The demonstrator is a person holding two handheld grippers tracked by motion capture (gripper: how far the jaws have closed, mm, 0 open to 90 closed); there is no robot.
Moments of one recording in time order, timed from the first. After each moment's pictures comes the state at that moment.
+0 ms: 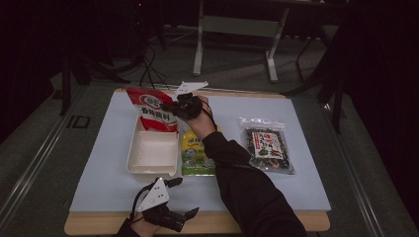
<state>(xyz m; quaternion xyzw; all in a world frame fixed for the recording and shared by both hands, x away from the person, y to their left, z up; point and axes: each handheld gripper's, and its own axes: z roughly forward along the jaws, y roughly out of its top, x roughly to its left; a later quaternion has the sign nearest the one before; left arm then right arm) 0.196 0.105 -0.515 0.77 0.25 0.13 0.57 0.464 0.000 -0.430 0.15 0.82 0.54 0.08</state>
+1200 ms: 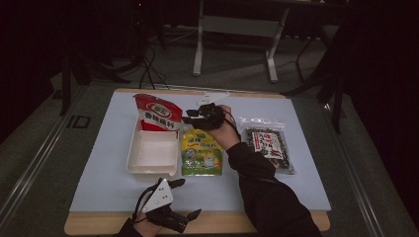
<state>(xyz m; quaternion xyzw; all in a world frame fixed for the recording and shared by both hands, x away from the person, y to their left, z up) 0.197 0.098 -0.520 0.78 0.24 0.14 0.56 0.442 -0.068 -0.439 0.19 0.85 0.49 0.10</state>
